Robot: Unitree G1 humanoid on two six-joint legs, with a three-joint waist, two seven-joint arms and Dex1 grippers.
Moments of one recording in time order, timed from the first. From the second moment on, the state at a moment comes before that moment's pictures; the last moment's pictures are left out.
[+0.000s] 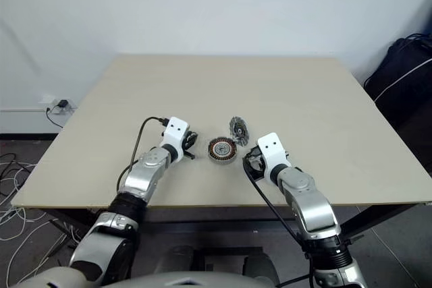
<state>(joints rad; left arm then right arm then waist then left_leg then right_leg) -0.48 0.10 -0.12 0.51 0.04 0.21 -0.33 -0.11 -0.31 0.14 -0.26 0.10 0.77 0.29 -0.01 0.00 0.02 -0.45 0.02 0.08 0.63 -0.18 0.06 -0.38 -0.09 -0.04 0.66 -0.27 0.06</state>
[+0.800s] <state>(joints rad) -0.55 0.00 -0.19 0.70 0.04 0.19 -0.39 -0.07 -0.30 0.12 -0.29 0.10 0.77 0.26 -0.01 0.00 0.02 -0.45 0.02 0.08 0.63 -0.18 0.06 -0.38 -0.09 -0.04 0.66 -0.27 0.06</state>
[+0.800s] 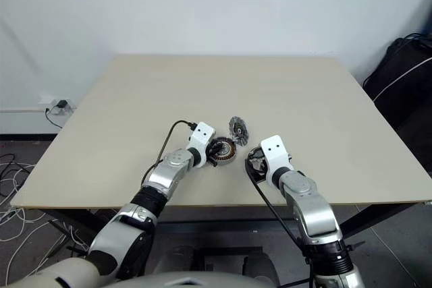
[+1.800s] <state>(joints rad) -0.43 0.10 -0.11 0.46 0.02 0.19 -0.37 -0.08 -0.29 0.13 -0.29 0.11 0.78 0.30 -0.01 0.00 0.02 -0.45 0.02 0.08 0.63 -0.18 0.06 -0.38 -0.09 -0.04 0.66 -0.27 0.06</state>
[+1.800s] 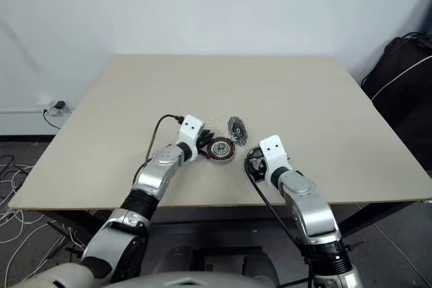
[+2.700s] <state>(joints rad) 0.10 0.13 -0.12 -0.08 -0.04 0.14 -0.37 -0.62 -0.14 0.33 0.40 0.00 0.66 0.37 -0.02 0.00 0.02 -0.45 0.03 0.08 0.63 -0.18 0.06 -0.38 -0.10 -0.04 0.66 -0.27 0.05</state>
